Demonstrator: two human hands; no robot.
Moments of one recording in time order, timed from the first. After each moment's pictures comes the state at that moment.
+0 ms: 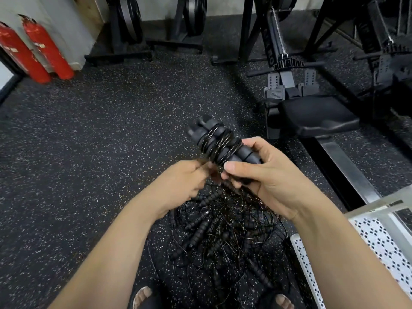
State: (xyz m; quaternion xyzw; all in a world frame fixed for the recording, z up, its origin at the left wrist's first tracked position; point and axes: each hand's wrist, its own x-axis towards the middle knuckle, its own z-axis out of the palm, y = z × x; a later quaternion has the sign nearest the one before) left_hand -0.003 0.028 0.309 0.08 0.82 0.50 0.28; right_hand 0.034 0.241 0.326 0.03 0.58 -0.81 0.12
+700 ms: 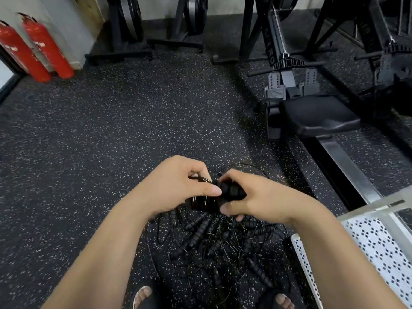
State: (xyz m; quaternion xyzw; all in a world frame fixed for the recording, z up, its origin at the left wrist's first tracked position) left_hand -0.001 0.014 0.328 0.15 0.86 0.44 0.23; right_hand 0.037 0.245 0.309 -0.05 0.84 -0.45 0.29
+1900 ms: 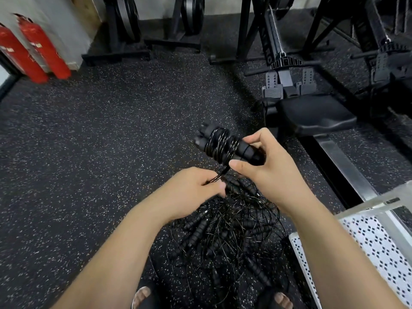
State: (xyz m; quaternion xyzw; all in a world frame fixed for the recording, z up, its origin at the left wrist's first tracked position) left_hand 0.006 0.039 0.309 0.17 0.87 0.36 0.29; right_hand 0.033 0.255 0.315 0.06 0.85 -0.52 -0.02
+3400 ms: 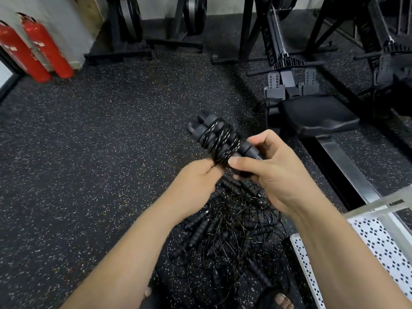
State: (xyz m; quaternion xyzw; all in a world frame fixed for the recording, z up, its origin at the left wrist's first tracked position) left_hand 0.009 0.057 0.296 0.09 0.80 0.55 0.21; right_hand 0.031 0.242 0.319 0.07 0.64 -0.77 0.01
